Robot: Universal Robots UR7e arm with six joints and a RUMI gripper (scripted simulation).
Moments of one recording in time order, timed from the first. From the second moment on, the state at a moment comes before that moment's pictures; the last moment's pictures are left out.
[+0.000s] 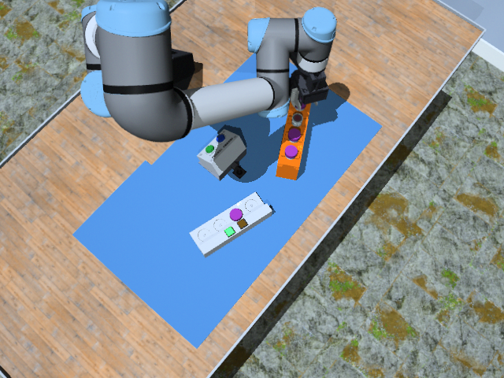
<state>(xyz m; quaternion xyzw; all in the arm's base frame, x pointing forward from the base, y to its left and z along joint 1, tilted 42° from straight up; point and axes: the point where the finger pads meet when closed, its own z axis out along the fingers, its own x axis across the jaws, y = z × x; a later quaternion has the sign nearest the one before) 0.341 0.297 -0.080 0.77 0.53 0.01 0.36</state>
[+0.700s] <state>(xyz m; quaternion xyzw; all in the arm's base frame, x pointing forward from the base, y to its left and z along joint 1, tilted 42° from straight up) 0.341 0.297 -0.080 0.82 0.46 0.04 0.35</state>
